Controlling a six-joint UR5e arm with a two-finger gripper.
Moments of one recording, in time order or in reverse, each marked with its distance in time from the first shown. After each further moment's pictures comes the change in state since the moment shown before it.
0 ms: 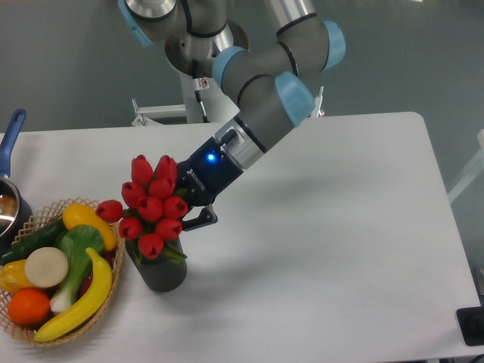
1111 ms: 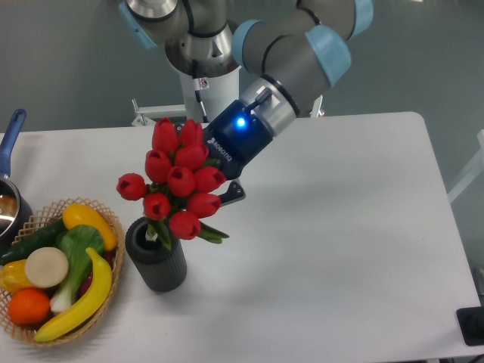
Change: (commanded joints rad) arm 0.060 0.006 0.175 -0.002 -0.087 -0.284
